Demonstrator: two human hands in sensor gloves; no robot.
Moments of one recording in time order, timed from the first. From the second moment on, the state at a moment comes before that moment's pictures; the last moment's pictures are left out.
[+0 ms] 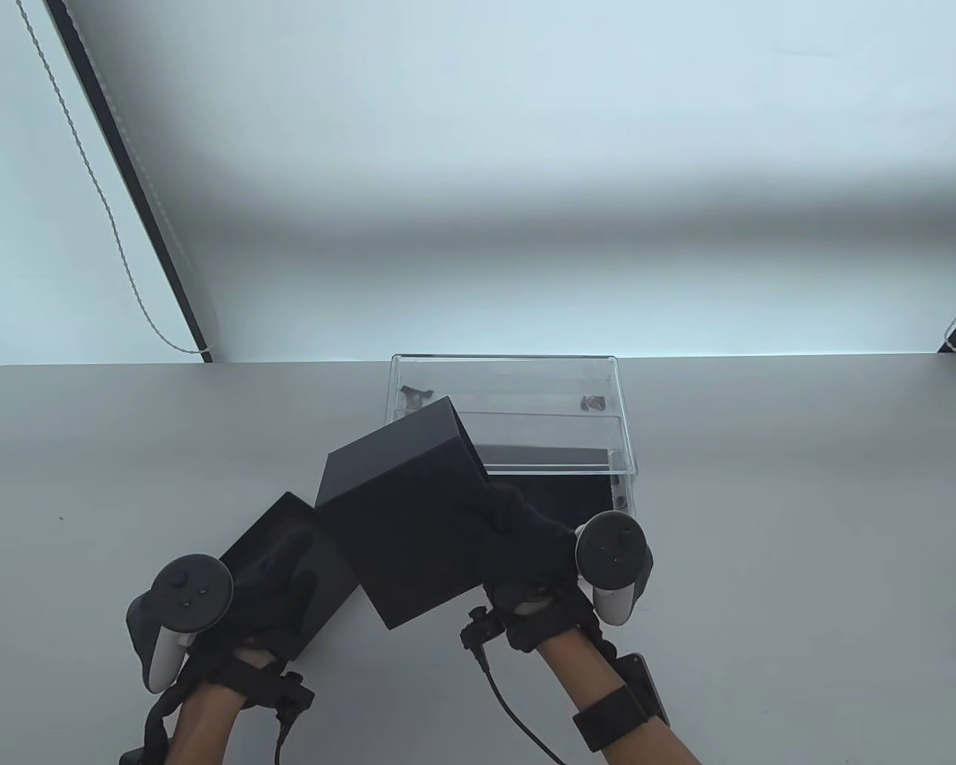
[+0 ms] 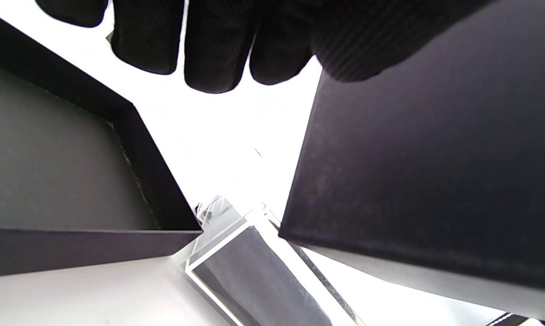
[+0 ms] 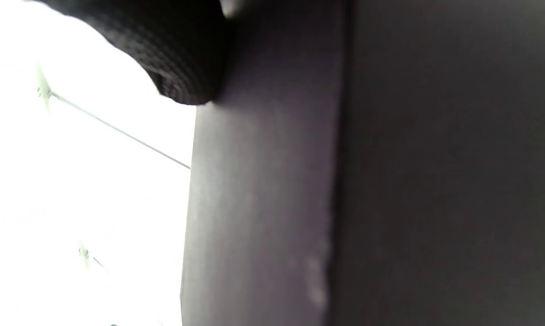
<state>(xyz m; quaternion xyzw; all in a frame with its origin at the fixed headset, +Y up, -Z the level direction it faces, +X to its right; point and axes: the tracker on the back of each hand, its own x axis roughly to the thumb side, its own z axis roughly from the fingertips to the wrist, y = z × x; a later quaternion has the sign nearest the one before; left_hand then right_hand) -0.278 -0.712 -0.290 0.00 -0.02 0.43 0.90 0.065 -0.666 -0.334 0.17 -0.11 0.73 0.65</state>
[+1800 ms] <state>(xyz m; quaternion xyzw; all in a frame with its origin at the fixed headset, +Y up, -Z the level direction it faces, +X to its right) -0.274 -0.718 -0.291 -0.03 -0.02 0.43 0.90 0.098 -0.728 -0.354 0.02 -0.06 0.47 0.88</state>
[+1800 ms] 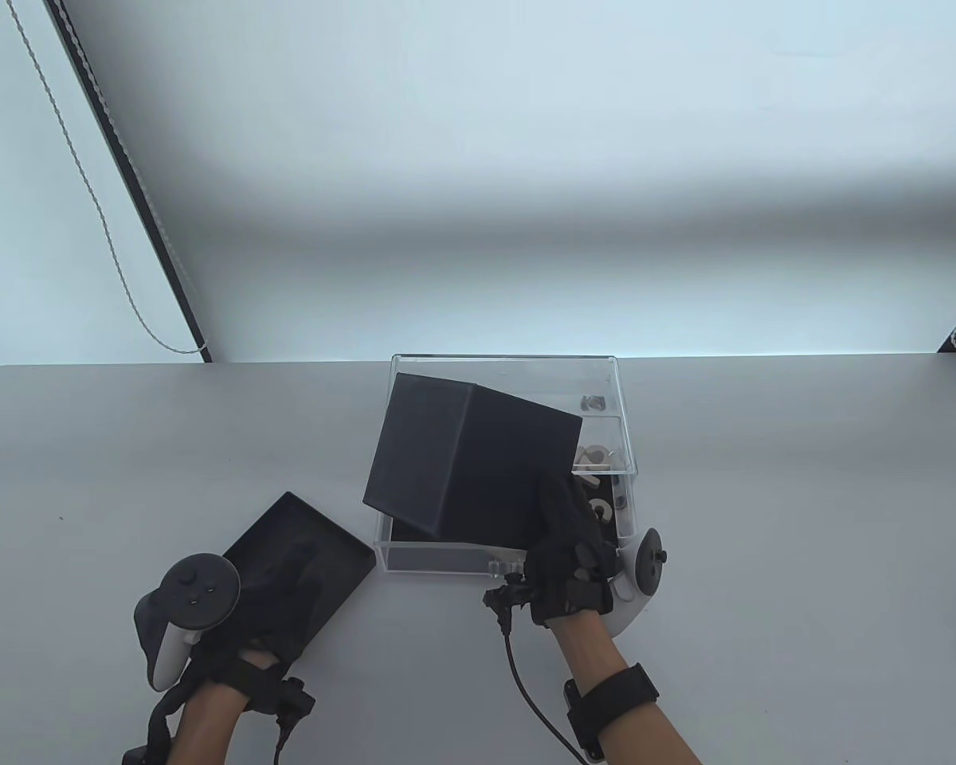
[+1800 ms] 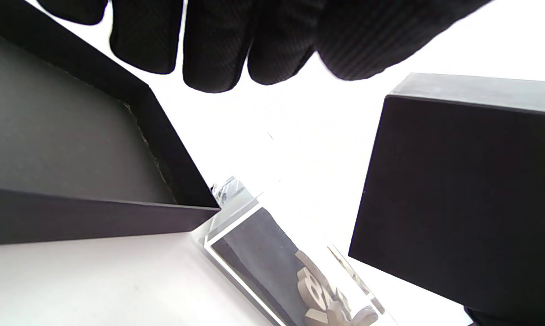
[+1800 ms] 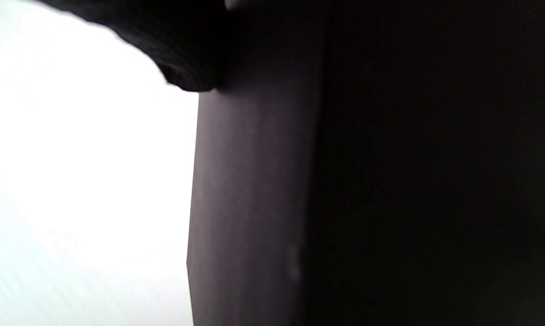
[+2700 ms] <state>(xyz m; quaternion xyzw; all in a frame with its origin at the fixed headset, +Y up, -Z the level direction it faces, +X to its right) -0.274 -0.723 -0.292 -0.05 -0.01 0.41 0.91 0.140 -0.669 -0.287 0.25 -0.14 0.74 0.62</state>
